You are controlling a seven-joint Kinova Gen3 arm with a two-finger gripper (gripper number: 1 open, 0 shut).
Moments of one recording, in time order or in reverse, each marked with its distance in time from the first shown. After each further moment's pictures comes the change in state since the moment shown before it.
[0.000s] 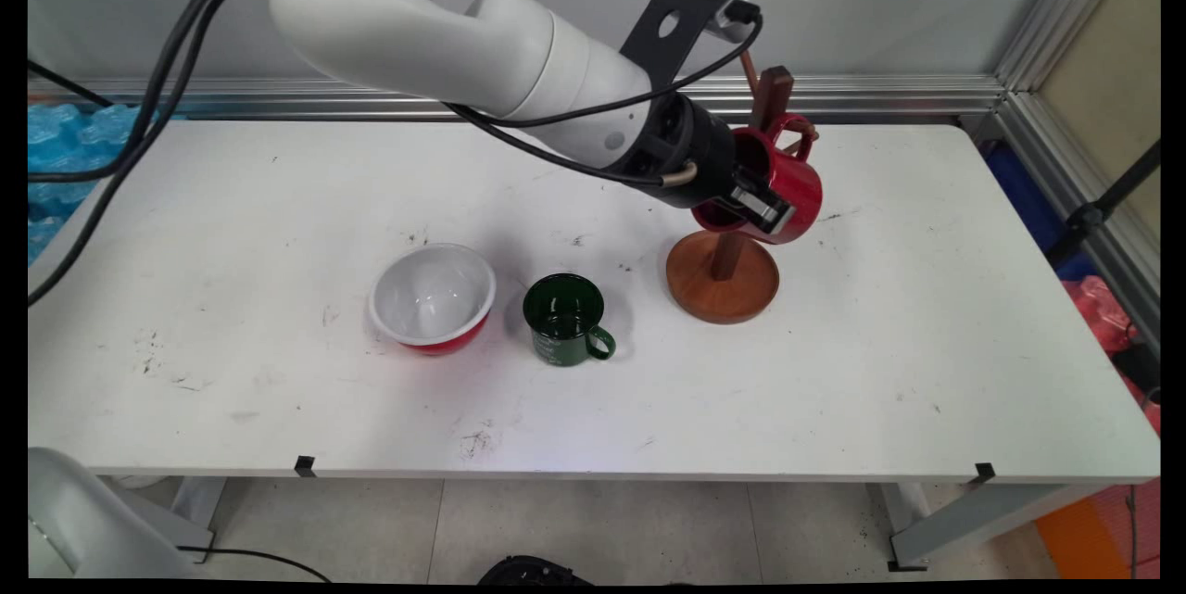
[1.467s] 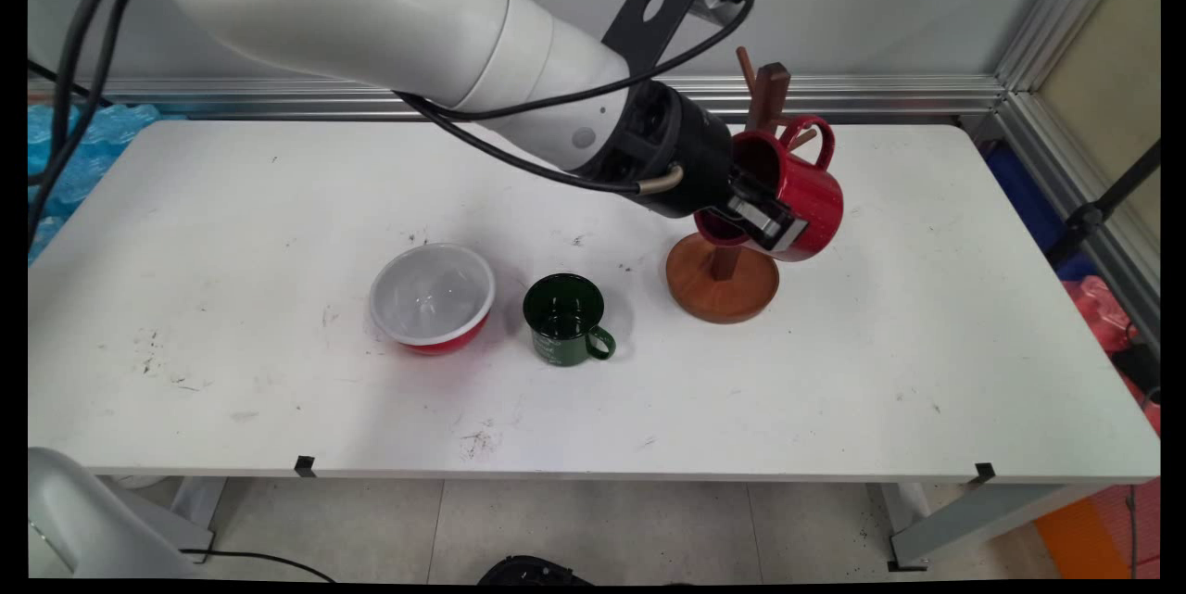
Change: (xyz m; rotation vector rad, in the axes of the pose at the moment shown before) arm -0.001 0.028 -0.039 -0.077 0.005 0.029
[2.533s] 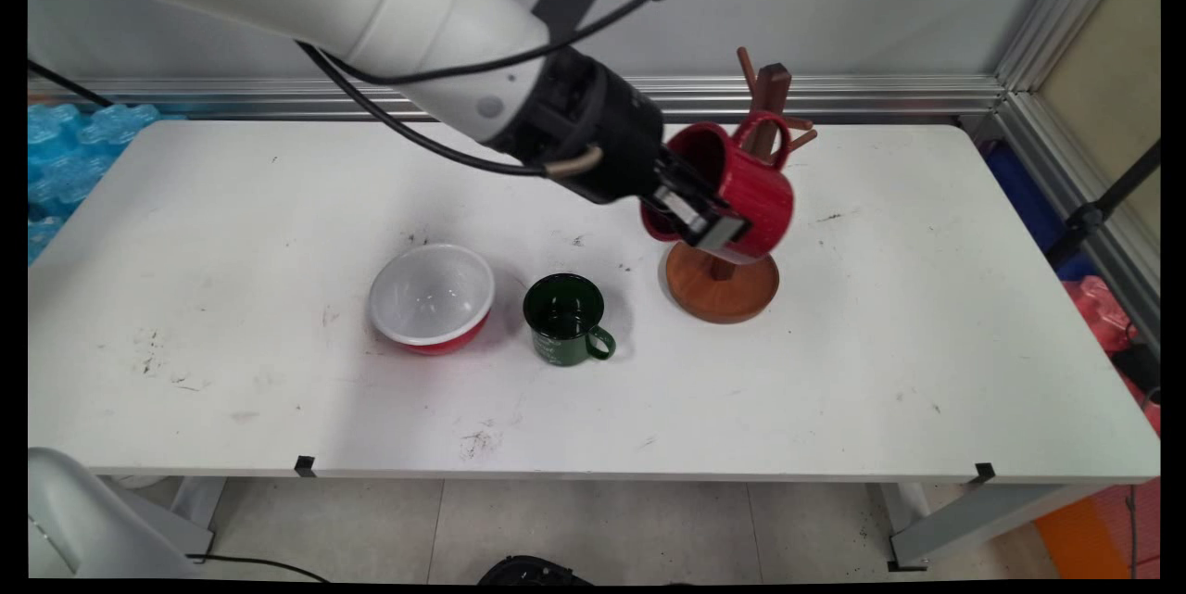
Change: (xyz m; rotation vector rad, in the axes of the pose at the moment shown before) arm -0.003 -0.007 -0.053 -0.018 -0.070 0.060
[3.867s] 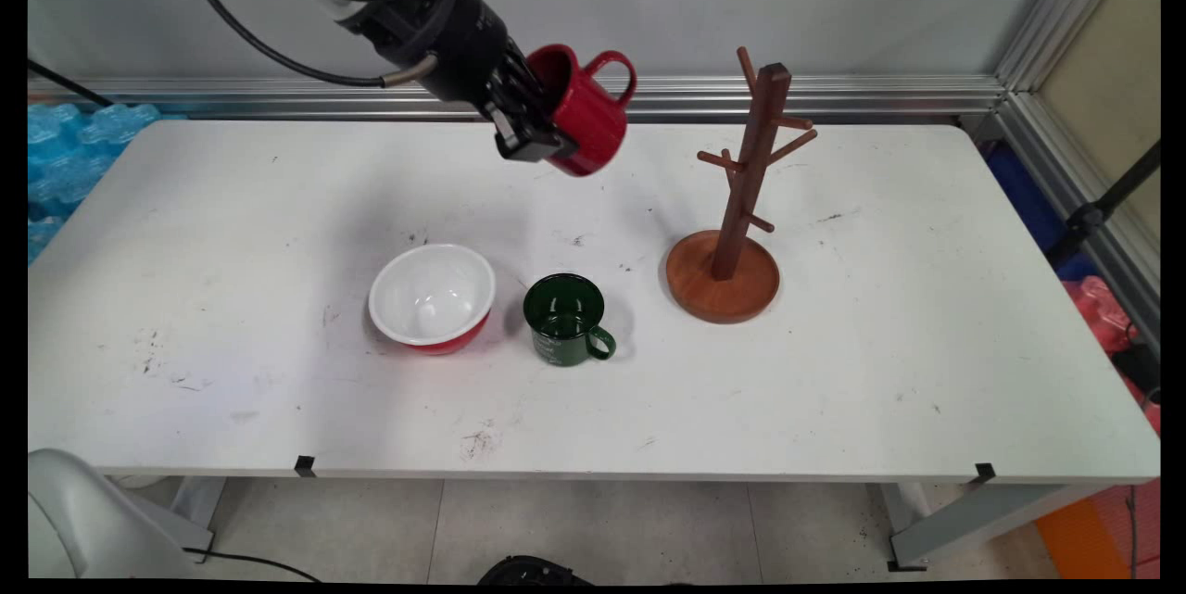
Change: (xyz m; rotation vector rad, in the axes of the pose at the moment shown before) arm 0.004 -0.094 -0.072 0.166 -0.228 0.282
